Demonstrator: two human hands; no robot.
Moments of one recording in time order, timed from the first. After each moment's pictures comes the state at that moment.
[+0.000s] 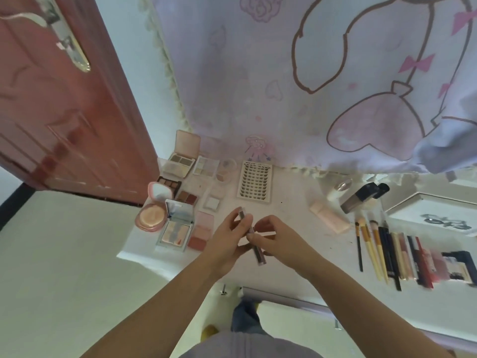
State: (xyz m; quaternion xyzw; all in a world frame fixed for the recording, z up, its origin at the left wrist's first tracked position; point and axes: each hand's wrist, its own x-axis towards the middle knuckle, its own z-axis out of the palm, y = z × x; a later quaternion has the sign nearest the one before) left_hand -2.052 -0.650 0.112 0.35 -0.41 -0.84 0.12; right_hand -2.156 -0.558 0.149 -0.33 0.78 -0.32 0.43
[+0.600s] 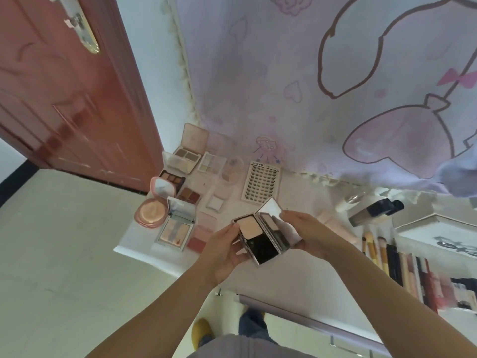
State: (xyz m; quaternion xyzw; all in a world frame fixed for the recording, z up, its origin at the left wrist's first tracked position) left_hand -2.052 -0.660 0.088 0.41 -0.25 -0.87 0.15; right_hand -2.230 -0.580 0.131 -0.18 0.71 -0.38 0.57
